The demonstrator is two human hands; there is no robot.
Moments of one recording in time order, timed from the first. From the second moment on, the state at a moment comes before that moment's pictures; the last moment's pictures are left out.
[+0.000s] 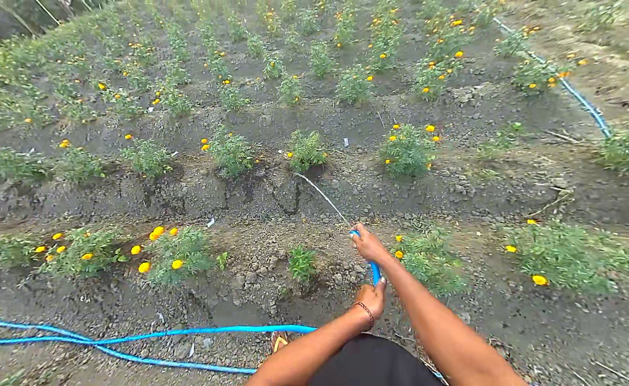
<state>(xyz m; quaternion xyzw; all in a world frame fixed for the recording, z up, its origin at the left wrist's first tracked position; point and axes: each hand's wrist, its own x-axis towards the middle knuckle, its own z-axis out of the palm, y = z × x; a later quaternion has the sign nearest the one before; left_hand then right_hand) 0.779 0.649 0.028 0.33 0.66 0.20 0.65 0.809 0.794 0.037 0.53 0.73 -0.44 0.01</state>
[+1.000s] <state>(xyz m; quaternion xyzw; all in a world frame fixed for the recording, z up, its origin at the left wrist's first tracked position) 0.792 0.652 0.020 0.34 0.68 0.17 0.62 0.829 0.794 0.026 0.54 0.71 -0.45 -0.04</state>
